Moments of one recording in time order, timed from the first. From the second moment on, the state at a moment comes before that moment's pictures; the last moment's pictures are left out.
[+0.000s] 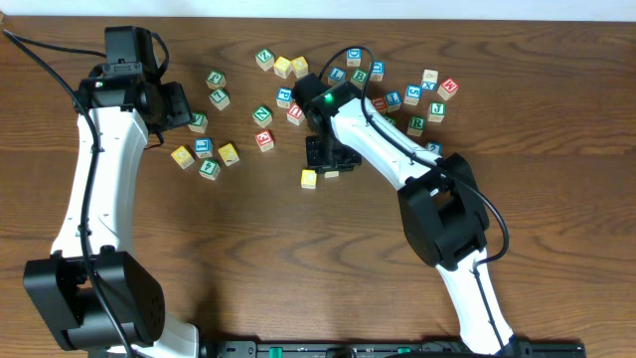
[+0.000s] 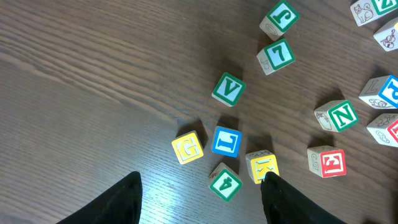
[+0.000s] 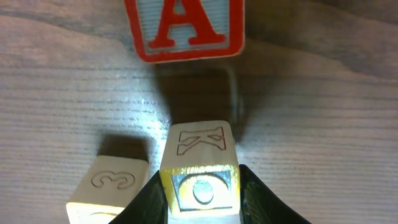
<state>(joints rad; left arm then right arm) 0.09 1.70 1.53 -0.93 -0.08 -0.22 0.62 2.35 1.95 -1.16 -0.03 0.56</state>
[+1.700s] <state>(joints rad) 0.09 1.70 1.53 -0.92 -0.08 -0.22 0.61 2.35 2.10 -1.27 -0.09 0.44</state>
